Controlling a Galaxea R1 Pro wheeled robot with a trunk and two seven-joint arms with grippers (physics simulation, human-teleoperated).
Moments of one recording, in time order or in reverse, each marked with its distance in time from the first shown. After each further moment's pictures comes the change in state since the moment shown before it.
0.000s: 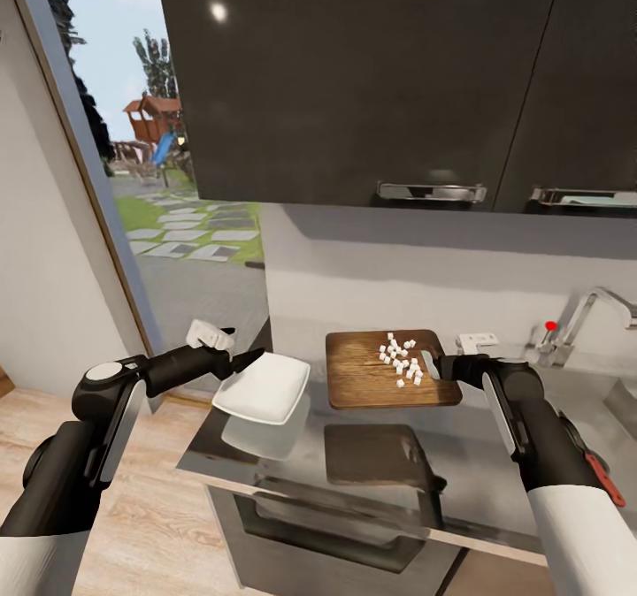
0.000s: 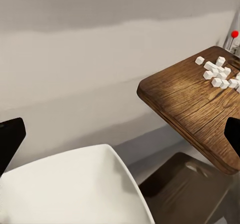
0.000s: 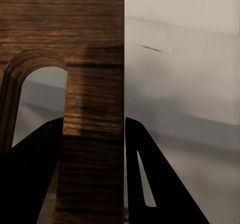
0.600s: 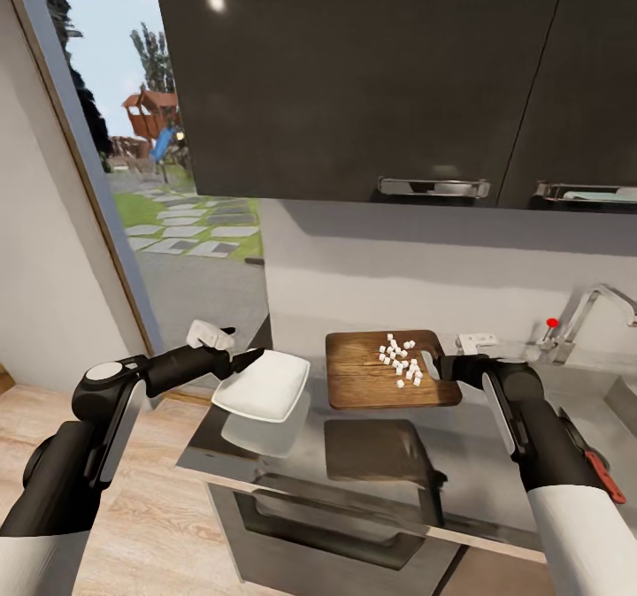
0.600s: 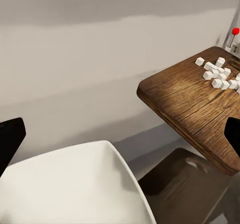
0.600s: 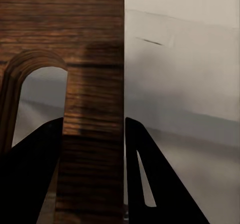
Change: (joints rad) left arm 0.000 0.000 0.000 0.000 0.000 0.000 0.000; right arm 0.000 0.000 0.001 0.001 0.000 0.001 0.000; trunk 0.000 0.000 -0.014
